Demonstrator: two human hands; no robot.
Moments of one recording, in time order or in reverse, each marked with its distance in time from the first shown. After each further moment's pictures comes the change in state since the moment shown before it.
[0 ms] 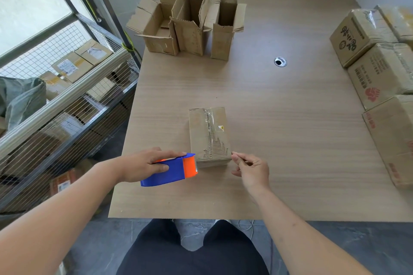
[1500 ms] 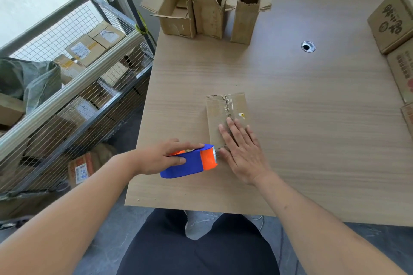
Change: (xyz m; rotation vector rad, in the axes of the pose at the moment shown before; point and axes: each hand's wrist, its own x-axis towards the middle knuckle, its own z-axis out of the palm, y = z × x) left_hand 0.006 -0.016 0.005 -0.116 0.023 0.052; right_hand 0.033 0.015 0.048 -1.273 -0.304 -0.906
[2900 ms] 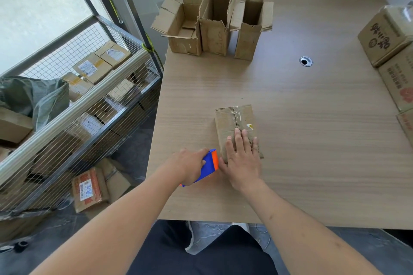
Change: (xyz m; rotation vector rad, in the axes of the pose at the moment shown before) left_hand 0.031 0.016 0.021 0.515 0.095 -0.311; right_hand 0.027 -0.061 0.005 -0.168 0.012 0.306
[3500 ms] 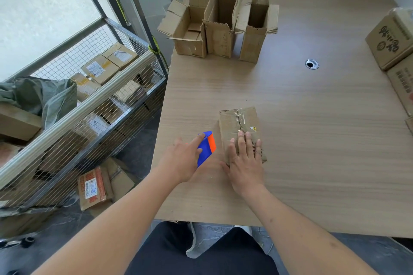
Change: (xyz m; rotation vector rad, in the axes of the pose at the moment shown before) left_hand -0.014 -0.011 -0.007 -0.162 0.357 -0.037; right_hand -0.002 -0.001 0.006 -0.032 0.002 -0.033
